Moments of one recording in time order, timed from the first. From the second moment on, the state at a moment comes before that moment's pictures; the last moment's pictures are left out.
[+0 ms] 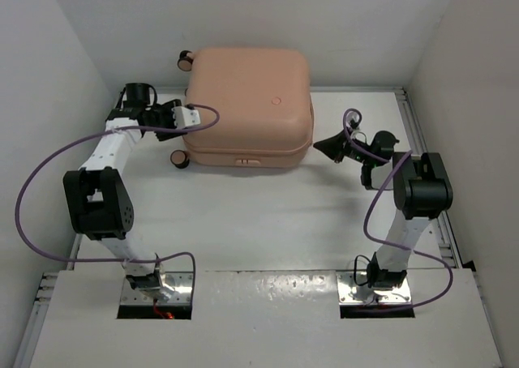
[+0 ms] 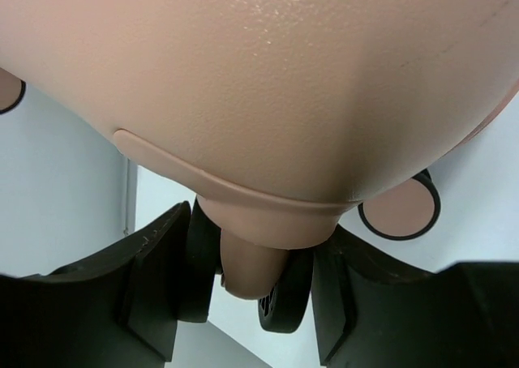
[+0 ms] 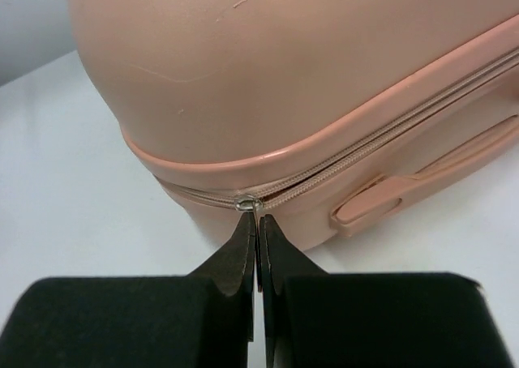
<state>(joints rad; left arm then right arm) 0.09 1.70 1.41 -0.58 0.48 1.38 -0.07 1.89 0.67 1.21 -1.07 0.20</state>
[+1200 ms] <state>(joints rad) 0.05 1.95 1.65 -0.55 0.31 1.22 0.06 2.90 2.14 1.16 -0.36 -0.09</state>
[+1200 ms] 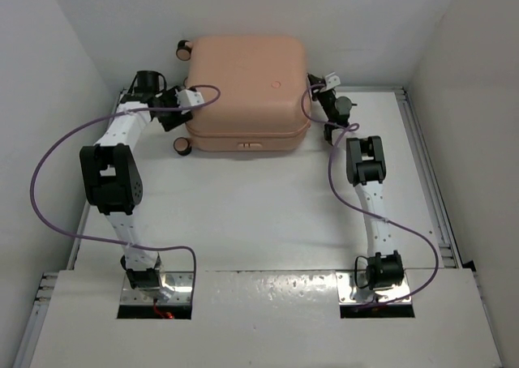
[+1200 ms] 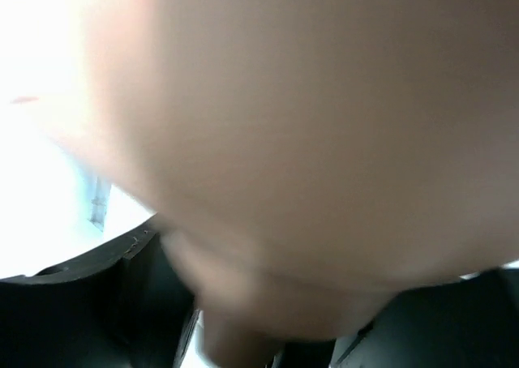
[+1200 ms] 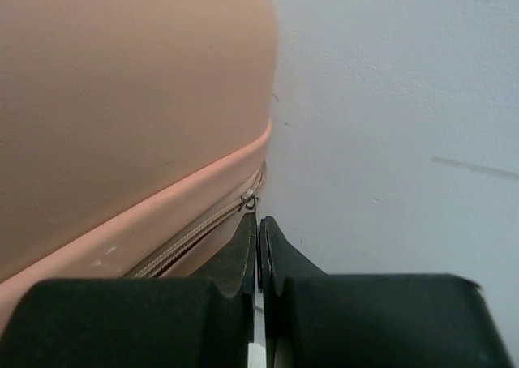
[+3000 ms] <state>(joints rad) -0.85 2.34 2.34 -0.41 -0.21 0.16 -0.21 1.10 0.55 0.10 -0.30 0.06</state>
